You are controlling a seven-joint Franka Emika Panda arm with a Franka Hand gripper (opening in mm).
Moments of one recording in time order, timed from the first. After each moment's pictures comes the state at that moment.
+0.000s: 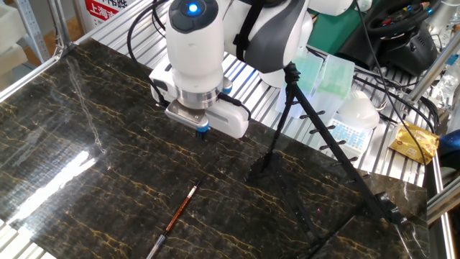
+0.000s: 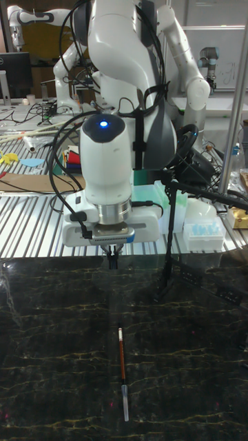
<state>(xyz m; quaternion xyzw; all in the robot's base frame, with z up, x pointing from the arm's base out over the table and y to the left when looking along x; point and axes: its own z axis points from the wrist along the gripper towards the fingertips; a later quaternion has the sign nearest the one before) 0.513 -0.011 0.232 0.04 -1.00 -0.01 0.05</state>
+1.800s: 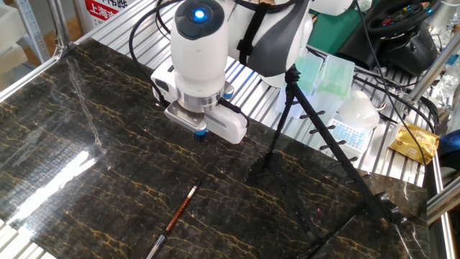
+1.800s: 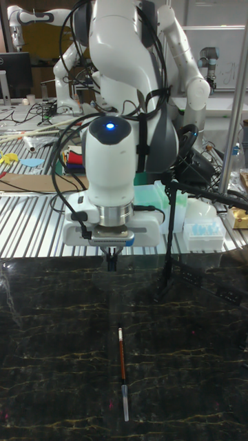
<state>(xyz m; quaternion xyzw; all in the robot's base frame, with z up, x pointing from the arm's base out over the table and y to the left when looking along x) 0.516 -0.012 0.230 0.00 -1.00 0.02 0.05</state>
